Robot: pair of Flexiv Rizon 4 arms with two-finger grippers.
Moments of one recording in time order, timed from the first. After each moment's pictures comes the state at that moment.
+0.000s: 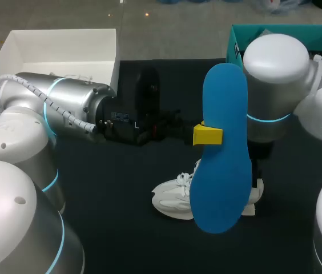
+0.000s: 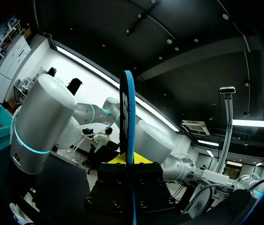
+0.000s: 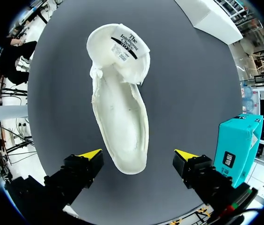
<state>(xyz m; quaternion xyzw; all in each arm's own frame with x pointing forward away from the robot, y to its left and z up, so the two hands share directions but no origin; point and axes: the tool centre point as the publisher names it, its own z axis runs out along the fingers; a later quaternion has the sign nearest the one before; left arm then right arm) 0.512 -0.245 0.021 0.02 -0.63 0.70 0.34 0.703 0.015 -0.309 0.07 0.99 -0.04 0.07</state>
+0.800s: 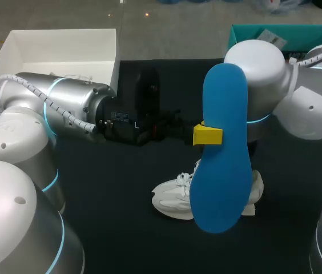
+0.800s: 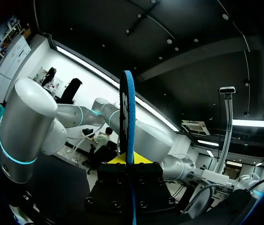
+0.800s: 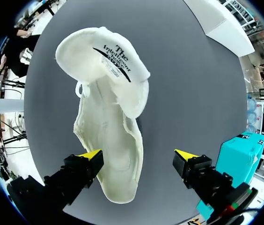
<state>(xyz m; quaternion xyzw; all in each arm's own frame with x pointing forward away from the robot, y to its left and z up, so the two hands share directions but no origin) 0.512 -0.245 0.021 0.02 -0.63 0.70 0.34 0.722 0.046 -0.340 0.02 1.00 -0.03 0.06</state>
